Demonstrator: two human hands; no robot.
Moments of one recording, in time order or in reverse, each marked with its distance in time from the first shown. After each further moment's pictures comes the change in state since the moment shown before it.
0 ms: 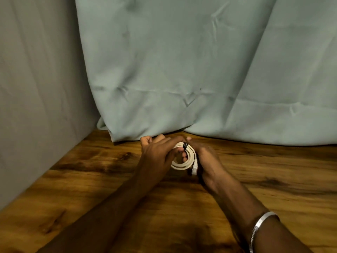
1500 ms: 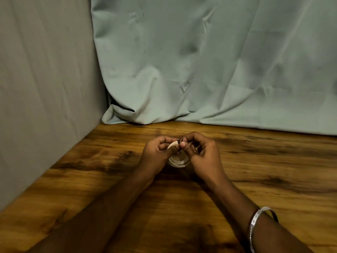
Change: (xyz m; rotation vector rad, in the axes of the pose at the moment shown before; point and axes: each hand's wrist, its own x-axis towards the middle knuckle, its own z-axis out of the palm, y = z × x) left_hand 0.002 -0.009 0.017 -1.067 -0.069 -0.733; right_hand 0.001 0.014 0.001 -0.571 0.078 -0.731
